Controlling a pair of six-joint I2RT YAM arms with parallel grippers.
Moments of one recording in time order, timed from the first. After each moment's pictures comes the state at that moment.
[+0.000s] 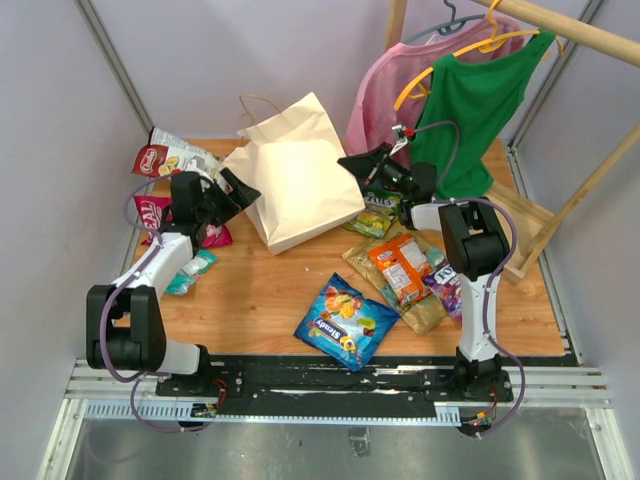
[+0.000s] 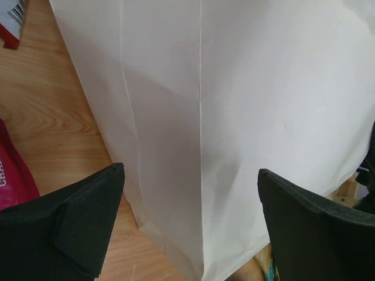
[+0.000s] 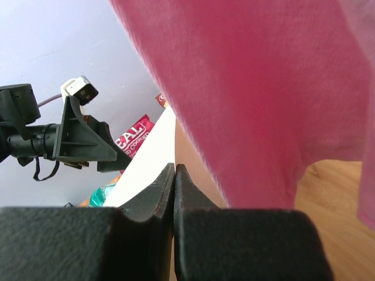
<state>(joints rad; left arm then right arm) -0.02 1.38 0.85 0.06 0.28 -0.67 0.28 2.19 1.29 1.36 -0.75 0.88</state>
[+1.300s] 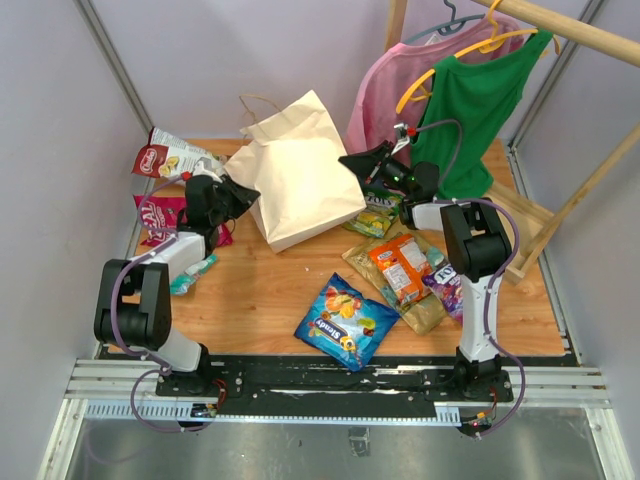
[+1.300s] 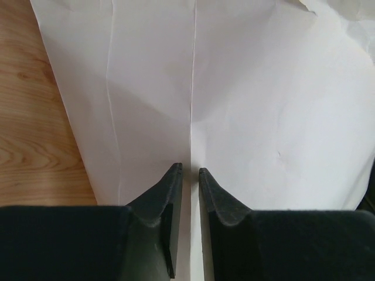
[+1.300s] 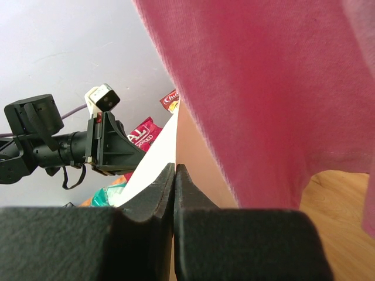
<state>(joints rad) -0.08 1.52 0.79 0.39 0.21 -0.81 0.28 2.17 1.28 1.38 -0.76 0.88</state>
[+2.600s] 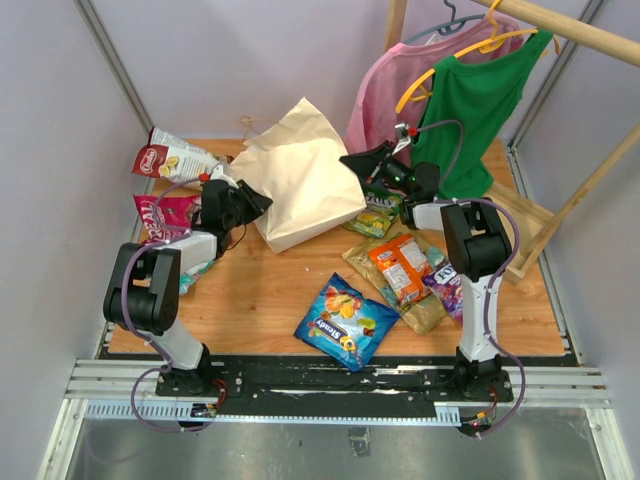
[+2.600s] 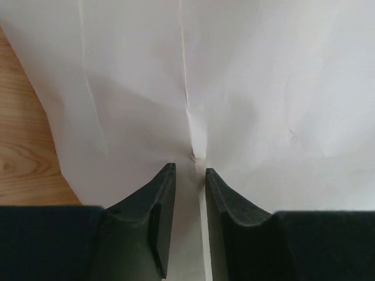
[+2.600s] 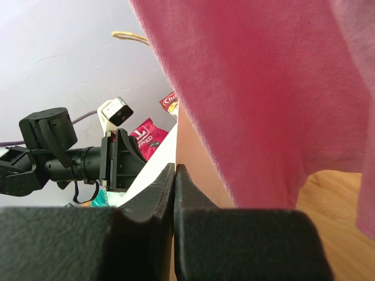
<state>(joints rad) -0.15 1.63 0.79 0.46 0.19 -0.71 0.27 2.17 1.28 1.39 -0.76 0.89</state>
